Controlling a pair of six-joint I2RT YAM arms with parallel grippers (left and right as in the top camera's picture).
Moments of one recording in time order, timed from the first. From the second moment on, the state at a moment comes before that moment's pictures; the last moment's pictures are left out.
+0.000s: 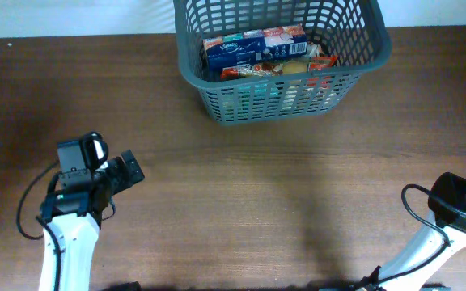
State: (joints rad) left arm 0.17 1.16 0.79 -0.66 0.01 -0.26; right arm -0.46 2.13 3.11 -1.69 0.08 0.11
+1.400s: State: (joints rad) left arm 0.04 1.17 0.79 -0.30 0.09 -0.11; right arm -0.46 2.13 3.11 -1.69 0.08 0.11
